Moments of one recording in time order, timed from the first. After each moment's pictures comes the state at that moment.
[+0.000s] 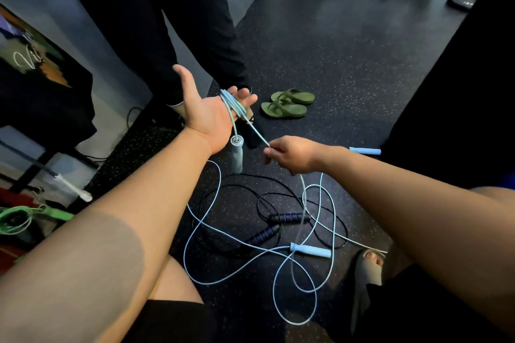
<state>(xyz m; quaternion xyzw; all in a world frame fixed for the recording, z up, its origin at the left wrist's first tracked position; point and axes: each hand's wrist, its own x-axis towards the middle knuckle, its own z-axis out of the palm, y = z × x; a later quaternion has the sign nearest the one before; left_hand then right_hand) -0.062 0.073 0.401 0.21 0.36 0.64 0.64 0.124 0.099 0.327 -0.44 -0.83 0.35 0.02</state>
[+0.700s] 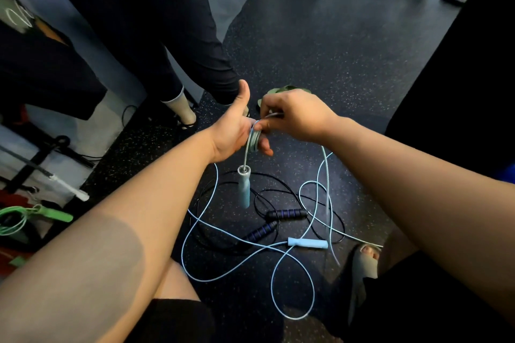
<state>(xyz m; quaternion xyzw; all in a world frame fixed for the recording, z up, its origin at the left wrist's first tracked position) -0.043 0.066 0.383 0.53 0.50 0.24 0.64 0.134 0.116 0.385 -0.35 -0.91 0.11 0.20</state>
